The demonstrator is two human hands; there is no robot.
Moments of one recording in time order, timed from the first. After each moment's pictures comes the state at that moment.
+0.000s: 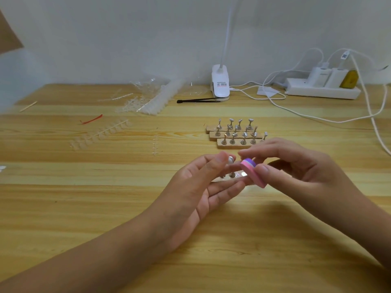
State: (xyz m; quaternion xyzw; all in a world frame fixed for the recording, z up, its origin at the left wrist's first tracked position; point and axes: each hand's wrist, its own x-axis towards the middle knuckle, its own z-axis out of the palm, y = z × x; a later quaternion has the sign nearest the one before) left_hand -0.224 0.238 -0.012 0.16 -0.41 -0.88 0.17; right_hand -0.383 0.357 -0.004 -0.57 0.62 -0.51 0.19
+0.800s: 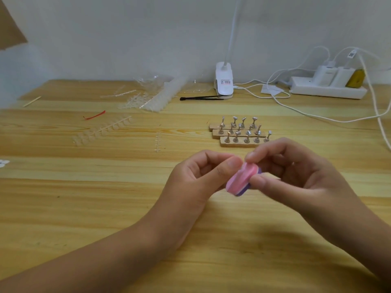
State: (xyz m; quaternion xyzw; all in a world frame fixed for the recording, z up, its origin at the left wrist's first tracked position) left_hand -0.220 0.239 -0.020 0.16 -0.55 -0.77 0.26; right_hand -0.364 0.358 -0.004 -0.51 0.51 -0.62 0.32
